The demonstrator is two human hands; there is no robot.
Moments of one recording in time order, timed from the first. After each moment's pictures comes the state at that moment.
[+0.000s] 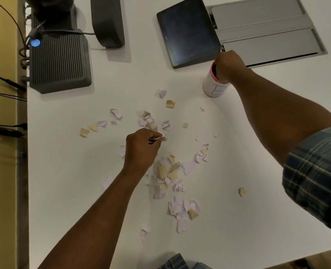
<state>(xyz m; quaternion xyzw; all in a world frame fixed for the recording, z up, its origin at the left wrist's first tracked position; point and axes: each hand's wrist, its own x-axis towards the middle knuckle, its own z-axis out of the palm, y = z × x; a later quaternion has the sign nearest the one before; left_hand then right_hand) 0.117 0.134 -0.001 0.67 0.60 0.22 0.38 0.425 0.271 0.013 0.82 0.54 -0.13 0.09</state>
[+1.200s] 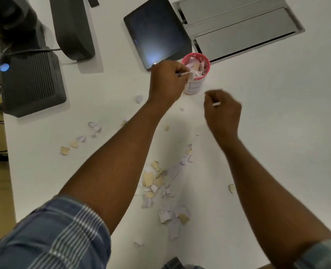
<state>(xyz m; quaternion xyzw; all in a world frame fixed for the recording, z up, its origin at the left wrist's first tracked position) 0.294 0.230 0.047 0.75 0.48 0.25 0.37 0.387 0.107 0.003 0.82 0.38 -0.09 -0.42</state>
